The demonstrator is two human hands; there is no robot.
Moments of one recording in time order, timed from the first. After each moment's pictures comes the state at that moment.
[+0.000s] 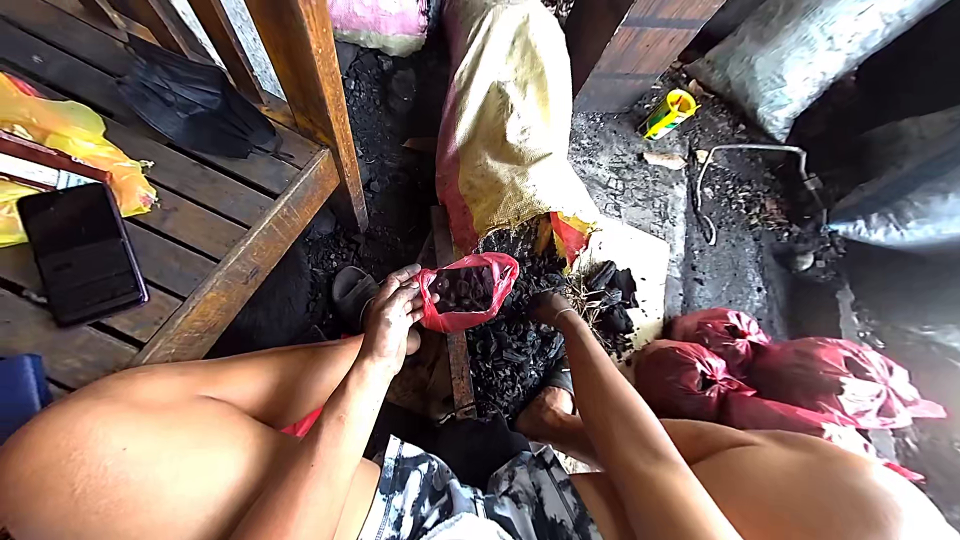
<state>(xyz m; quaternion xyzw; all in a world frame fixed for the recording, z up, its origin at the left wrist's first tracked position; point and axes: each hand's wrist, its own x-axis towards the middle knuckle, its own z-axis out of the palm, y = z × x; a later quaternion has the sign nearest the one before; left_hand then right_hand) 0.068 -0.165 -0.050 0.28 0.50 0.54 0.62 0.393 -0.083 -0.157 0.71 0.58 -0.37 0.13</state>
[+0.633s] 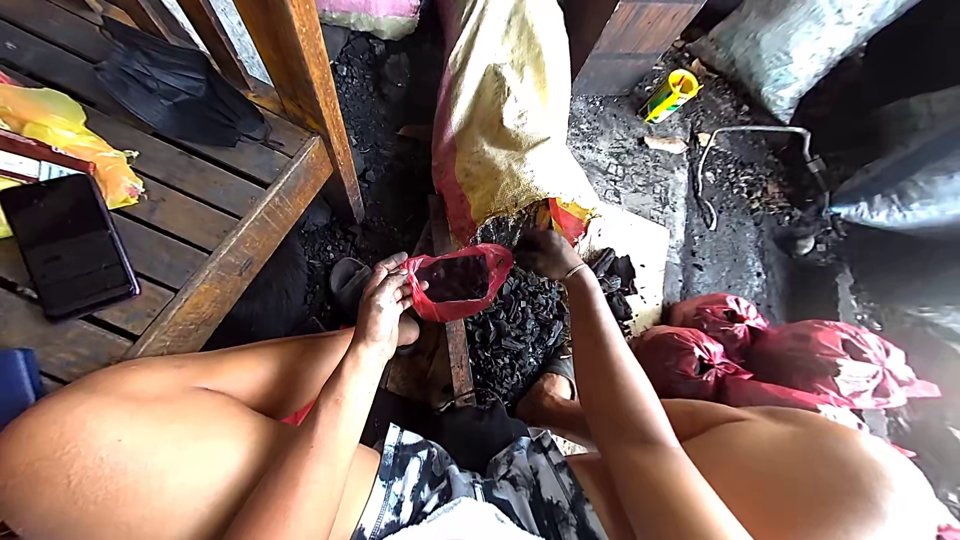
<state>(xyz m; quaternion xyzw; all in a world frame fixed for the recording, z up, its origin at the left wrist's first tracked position) 0.064 -0.162 -0.058 0.25 0.51 0.54 0.62 0.368 -0.052 -0.077 0.59 0.70 -0.38 -0.12</state>
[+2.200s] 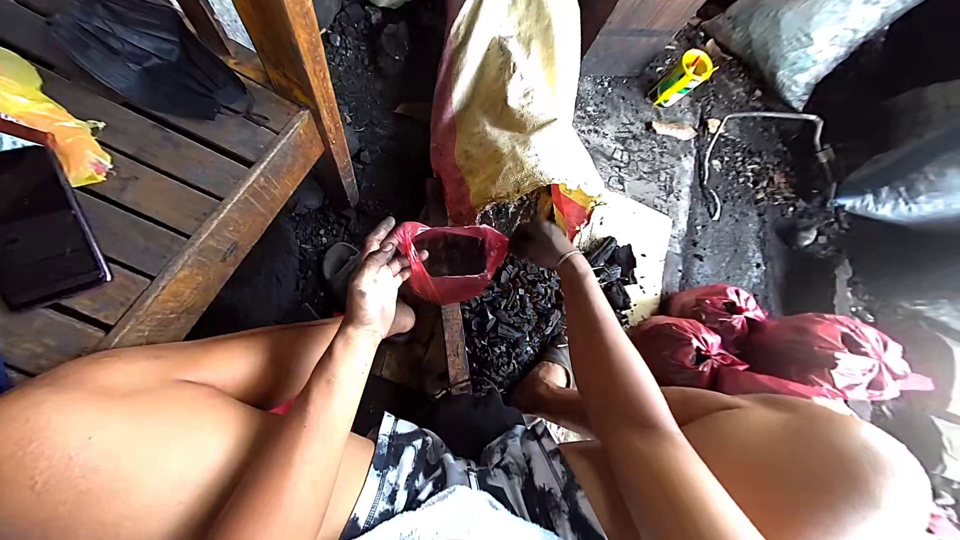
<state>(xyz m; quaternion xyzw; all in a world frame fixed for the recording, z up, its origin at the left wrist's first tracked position) 0.061 -0.149 -0.066 0.31 0.42 0.59 0.61 0.358 -0.045 -0.081 0.60 0.71 -0.37 -0.05</state>
